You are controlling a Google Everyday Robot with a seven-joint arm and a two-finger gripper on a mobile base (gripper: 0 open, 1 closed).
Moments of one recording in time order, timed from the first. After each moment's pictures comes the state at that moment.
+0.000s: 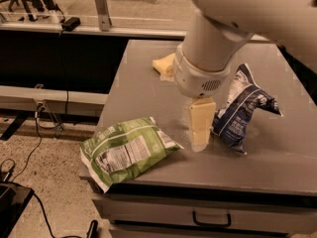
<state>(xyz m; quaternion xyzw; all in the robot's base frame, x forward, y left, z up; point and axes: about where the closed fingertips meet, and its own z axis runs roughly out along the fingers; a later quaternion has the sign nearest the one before) 0.469 -0.057 0.906 -0.81 0.58 -0.01 0.13</state>
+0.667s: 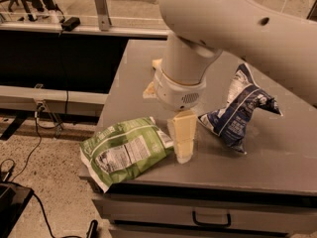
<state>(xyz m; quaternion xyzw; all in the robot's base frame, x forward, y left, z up) 0.460 -0.021 0.868 -0.83 0.54 0.04 0.10</state>
